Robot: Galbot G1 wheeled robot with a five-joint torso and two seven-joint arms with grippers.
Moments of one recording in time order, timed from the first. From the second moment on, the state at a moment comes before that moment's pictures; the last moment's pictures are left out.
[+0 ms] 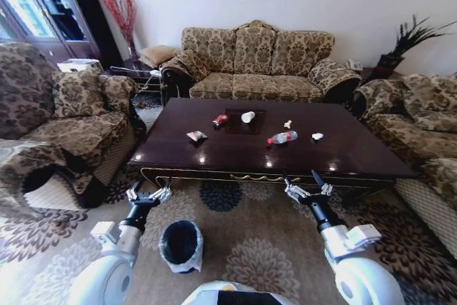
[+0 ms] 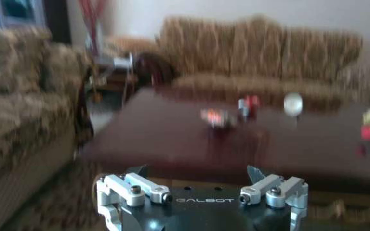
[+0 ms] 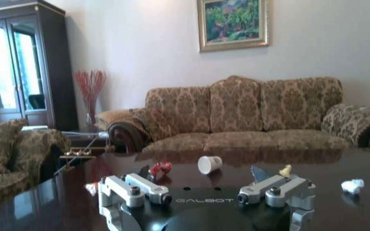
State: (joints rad) left arm 1.83 -1.33 -0.79 -2.36 -0.39 0.33 0.01; right arm -1.73 1.22 0.64 2.40 0.43 -0.13 0.03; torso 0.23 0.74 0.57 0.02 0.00
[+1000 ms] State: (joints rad) left arm 1.50 -1.14 -0.48 -1.47 -0.39 0.36 0.02; right arm -1.76 1.20 0.66 2.36 0.43 -0.16 0.05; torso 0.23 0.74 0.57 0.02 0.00
